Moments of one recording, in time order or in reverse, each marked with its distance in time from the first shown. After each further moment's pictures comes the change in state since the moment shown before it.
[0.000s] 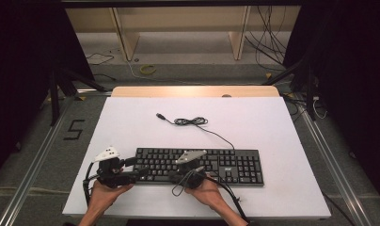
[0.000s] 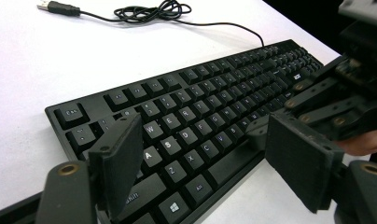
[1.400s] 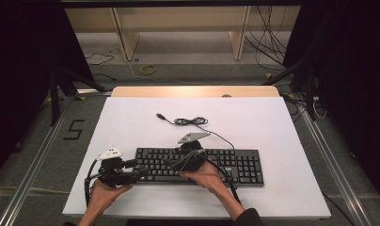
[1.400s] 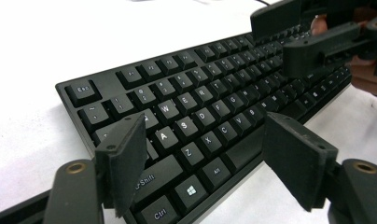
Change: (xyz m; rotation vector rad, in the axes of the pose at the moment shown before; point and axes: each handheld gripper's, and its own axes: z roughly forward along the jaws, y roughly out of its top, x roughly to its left) left arm 0.005 -0.002 0.007 0.099 0.044 0.000; right arm -0.023 0.042 -0.009 -0.071 -0.031 0.040
